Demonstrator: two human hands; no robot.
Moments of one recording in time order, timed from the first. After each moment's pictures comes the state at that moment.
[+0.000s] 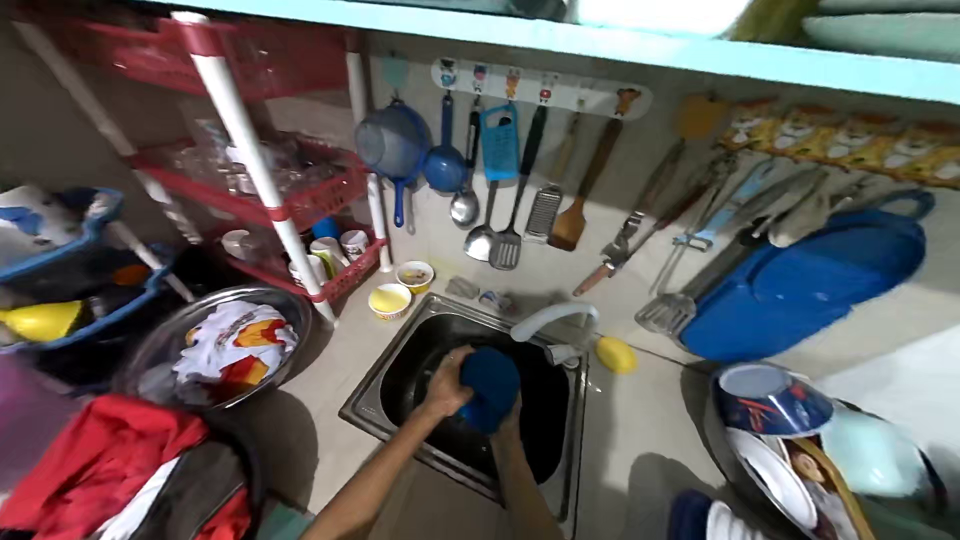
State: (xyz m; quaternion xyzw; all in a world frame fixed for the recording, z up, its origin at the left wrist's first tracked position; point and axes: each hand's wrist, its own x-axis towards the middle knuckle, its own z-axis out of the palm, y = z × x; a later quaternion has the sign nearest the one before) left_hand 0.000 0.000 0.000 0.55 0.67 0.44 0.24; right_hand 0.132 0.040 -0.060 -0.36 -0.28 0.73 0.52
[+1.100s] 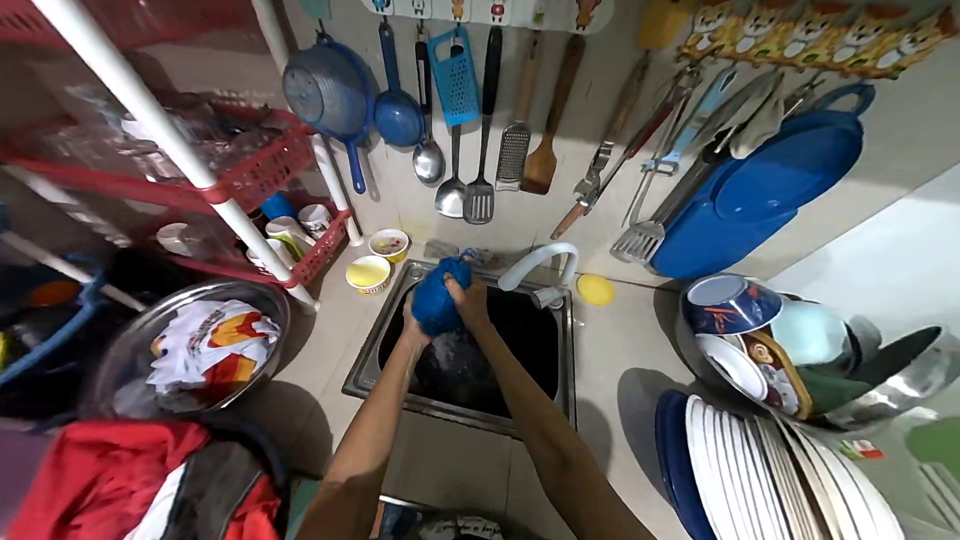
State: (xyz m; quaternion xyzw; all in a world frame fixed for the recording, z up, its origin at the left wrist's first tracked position) left_hand -0.043 0.031 0.015 0.09 0.41 0.73 0.53; right_hand 0.058 0.080 0.052 -0.42 -0.65 0.48 0.42
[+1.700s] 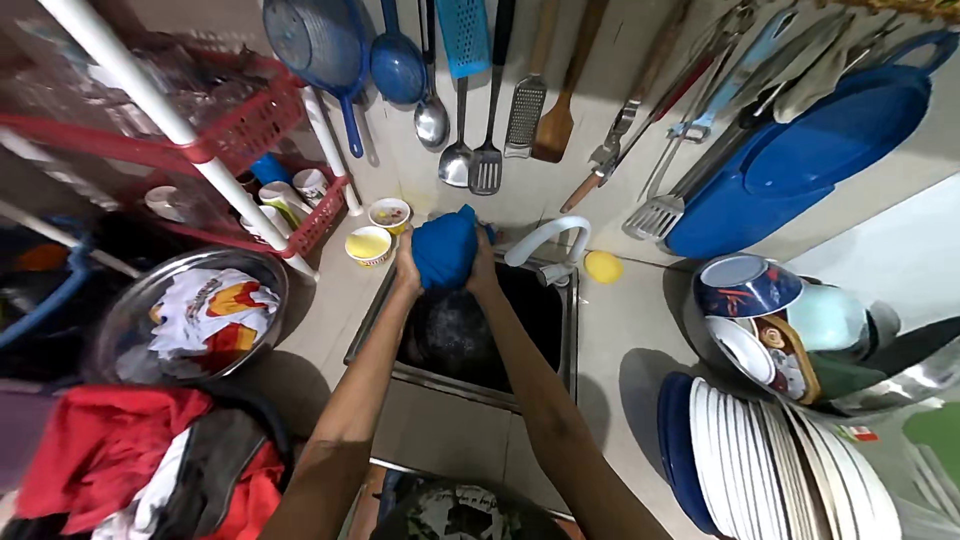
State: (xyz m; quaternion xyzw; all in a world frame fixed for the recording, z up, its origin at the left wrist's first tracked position) left_hand -0.061 0.048 0.058 0.26 0.51 0.73 0.38; right_hand 0.045 0.096 0.065 -0.29 -0.38 0.71 0.51
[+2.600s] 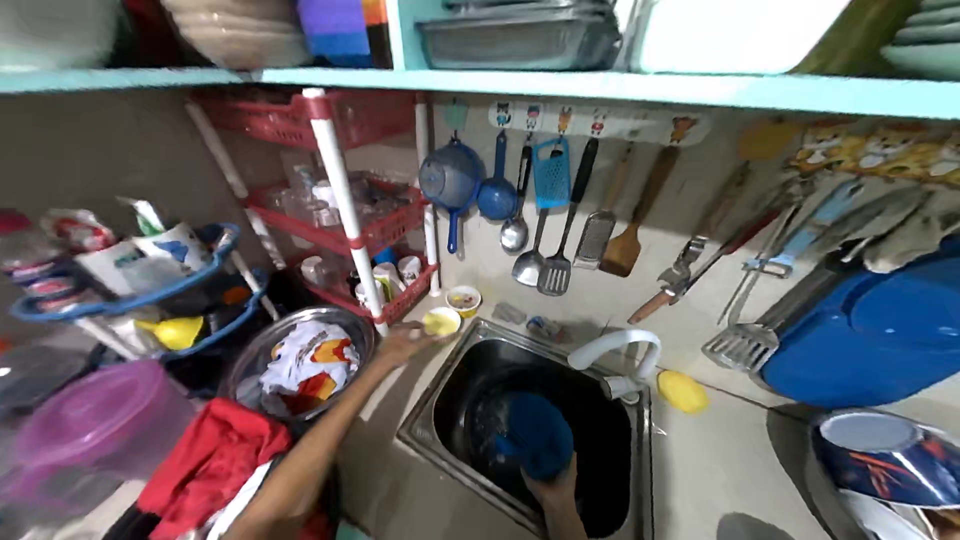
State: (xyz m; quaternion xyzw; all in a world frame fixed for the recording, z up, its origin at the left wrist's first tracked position) left_hand -0.202 -0.058 0.086 0.45 0.82 0.32 0.18; right_hand 0.130 -0.001 -0.058 -0.34 -0.01 0.84 0.43
